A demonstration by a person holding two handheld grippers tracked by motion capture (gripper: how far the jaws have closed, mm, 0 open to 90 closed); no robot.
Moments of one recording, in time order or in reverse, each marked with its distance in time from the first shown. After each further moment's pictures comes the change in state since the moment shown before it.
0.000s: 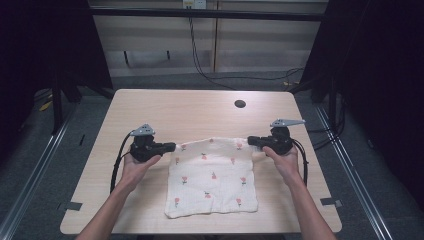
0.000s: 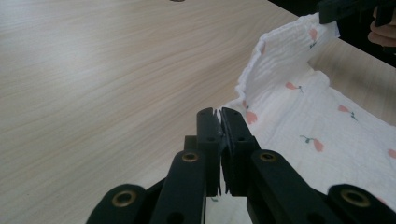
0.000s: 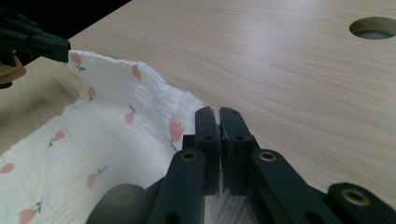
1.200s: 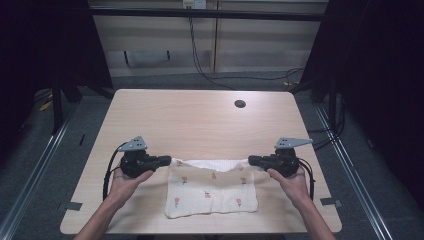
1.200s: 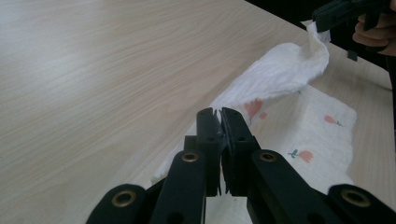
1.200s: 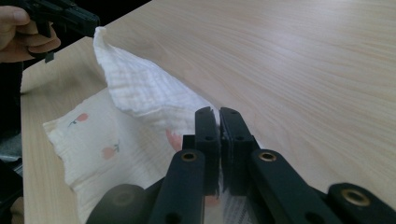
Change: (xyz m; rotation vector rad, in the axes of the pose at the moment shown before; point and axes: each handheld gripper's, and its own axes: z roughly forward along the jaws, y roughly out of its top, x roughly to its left) left arm -0.036 -0.016 -0.041 -0.002 -0.060 0.042; right arm 0.049 -0.031 -0.038 0.010 0.095 -0.069
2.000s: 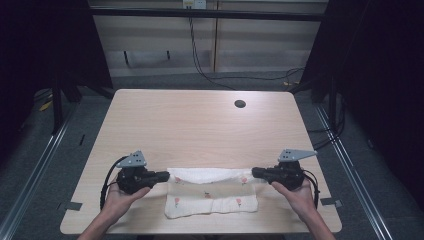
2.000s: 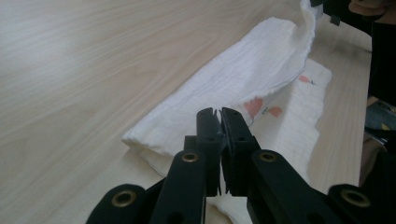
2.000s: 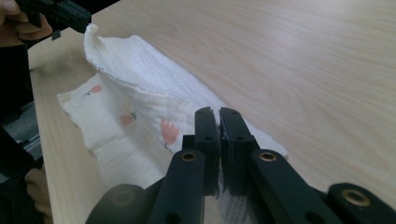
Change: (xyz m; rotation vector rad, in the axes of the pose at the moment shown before) left arm -0.028 -0.023 -0.011 0.095 -0.027 0.041; right arm 0.020 -0.022 -0.015 0.047 -0.005 -0.022
